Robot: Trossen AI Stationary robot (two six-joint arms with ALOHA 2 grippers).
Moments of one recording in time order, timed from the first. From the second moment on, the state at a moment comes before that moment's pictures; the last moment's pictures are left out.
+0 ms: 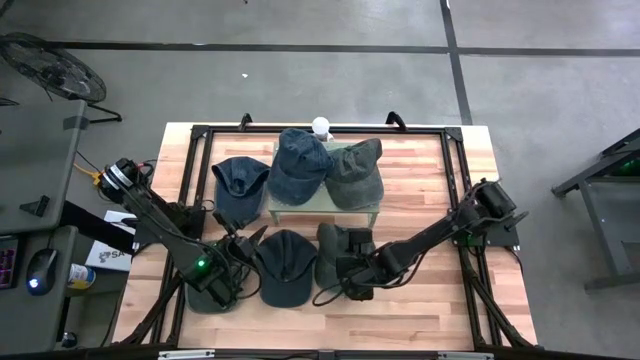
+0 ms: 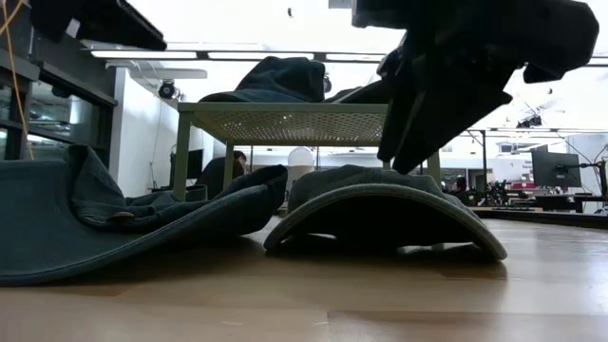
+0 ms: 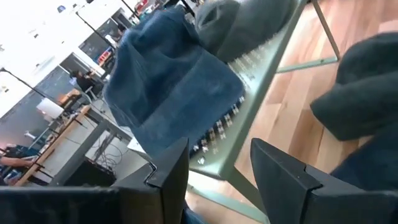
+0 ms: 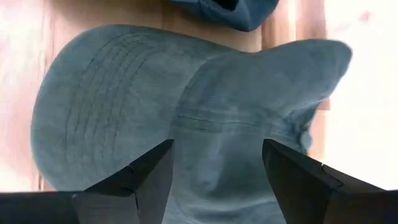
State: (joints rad) left arm -0.79 1.48 1.00 -1.15 -1.35 -1.03; right arm 0.47 1.89 1.33 -0.68 0.43 0.37
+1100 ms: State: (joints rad) left arm -0.79 1.48 0.98 -1.13 -1.35 -1.02; right arm 0.45 1.92 1.33 -0.63 0.30 0.52
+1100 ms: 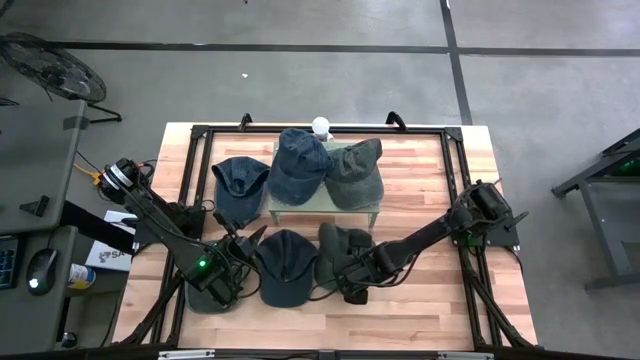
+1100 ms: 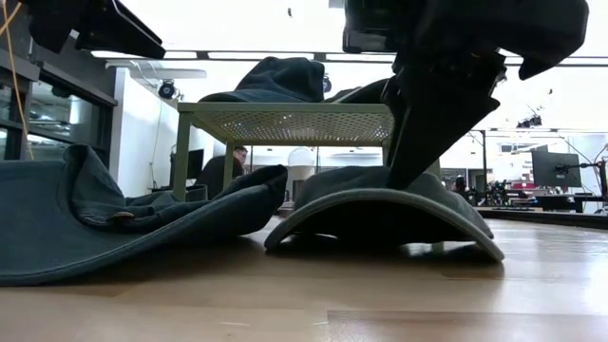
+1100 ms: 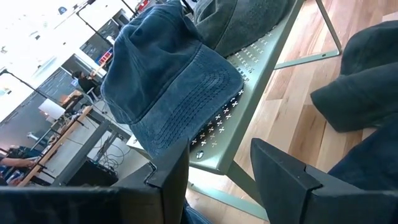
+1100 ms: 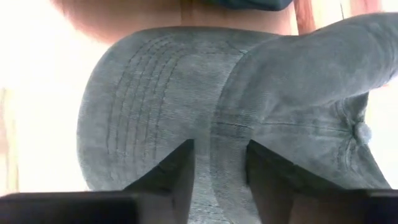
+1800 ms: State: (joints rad) left arm -0.79 1.48 0.98 -1.12 -1.35 -1.03; right arm 0.57 1.92 1.33 -0.67 0.26 0.66
